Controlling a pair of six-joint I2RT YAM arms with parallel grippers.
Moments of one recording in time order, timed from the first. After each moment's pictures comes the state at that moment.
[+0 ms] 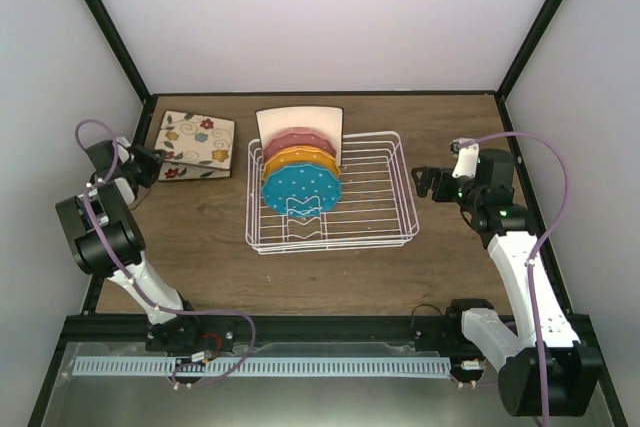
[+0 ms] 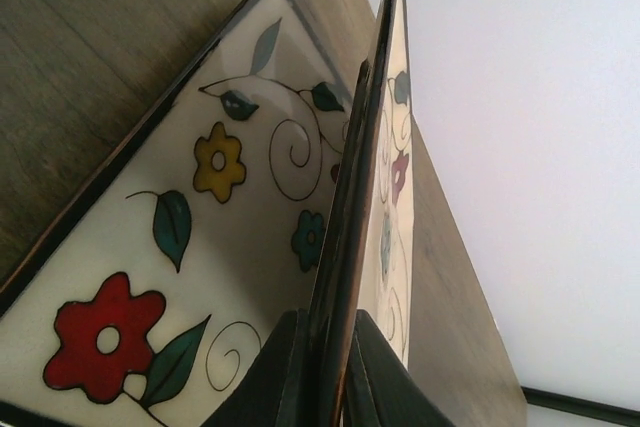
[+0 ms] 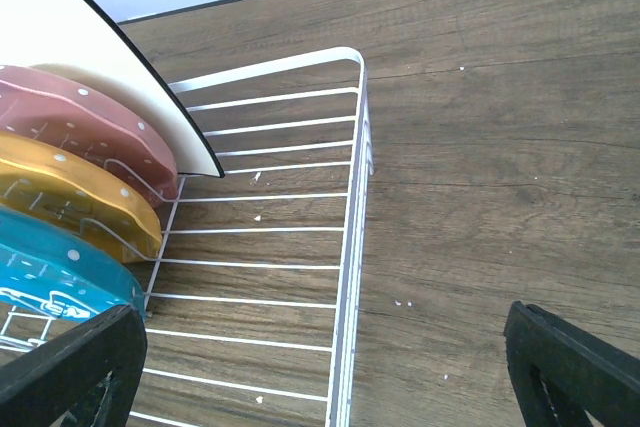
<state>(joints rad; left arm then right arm) 0.50 1.78 0.97 0.20 0.67 -0.81 0.00 0.93 0.80 -0.46 -0.36 0.15</state>
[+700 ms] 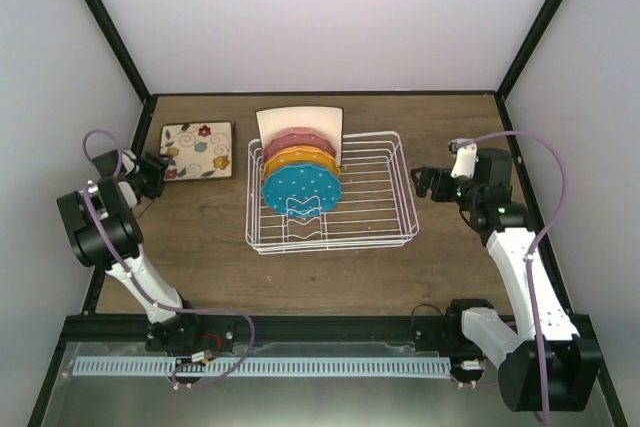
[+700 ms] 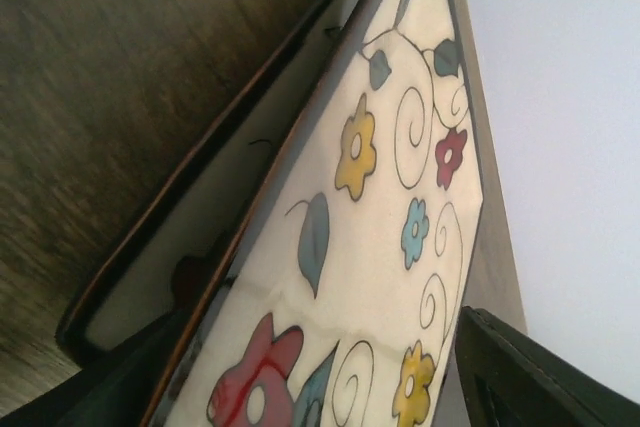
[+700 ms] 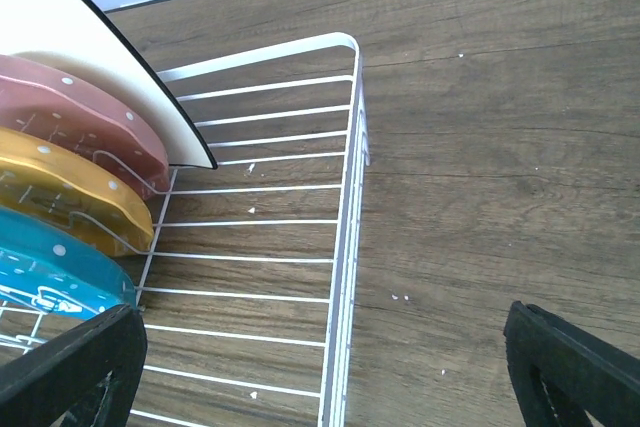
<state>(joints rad) 0.51 1.84 0.93 0.19 0.65 -0.81 0.00 0.95 0.80 -0.46 -0.36 0.15</state>
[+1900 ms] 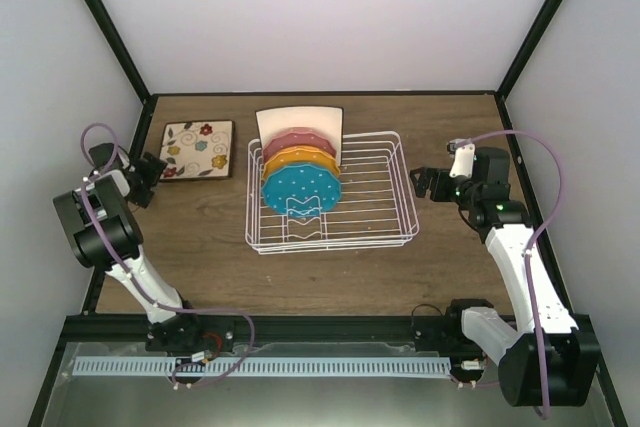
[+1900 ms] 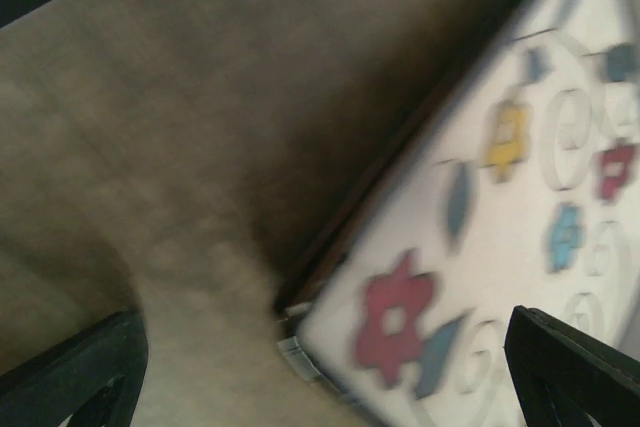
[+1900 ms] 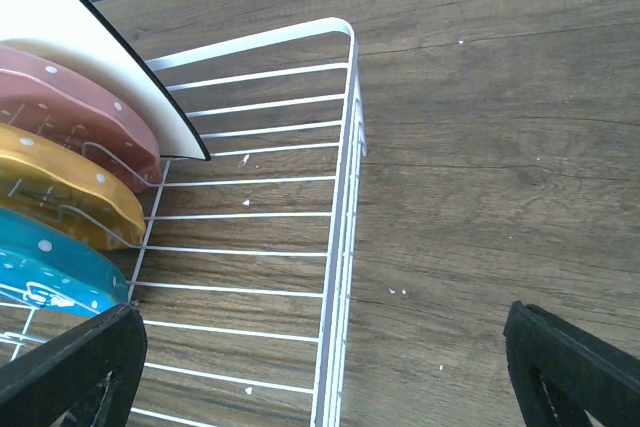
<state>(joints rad) 0.51 1.84 1.07 -0.17 0.45 -0.62 0.00 0.98 0.80 -0.46 -0.36 0.14</state>
